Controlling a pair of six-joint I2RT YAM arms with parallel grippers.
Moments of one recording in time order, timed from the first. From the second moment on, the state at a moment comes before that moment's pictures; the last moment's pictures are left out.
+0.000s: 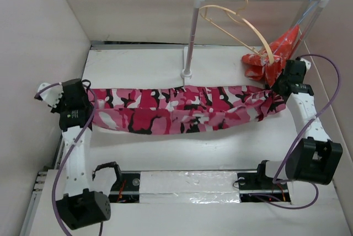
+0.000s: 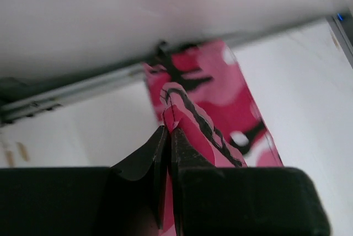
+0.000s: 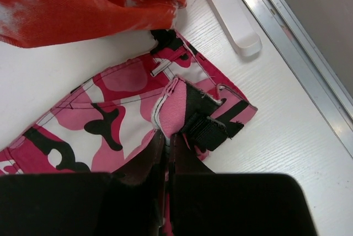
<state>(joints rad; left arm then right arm) 0.13 0.93 0.94 -0.66 -0.74 -0.74 -0.18 1.30 1.08 -0.49 0.25 0.37</state>
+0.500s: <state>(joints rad) 0.34 1.32 1.21 -0.78 -0.72 -0.73 -0.16 1.52 1.28 -0.50 0.25 0.37</state>
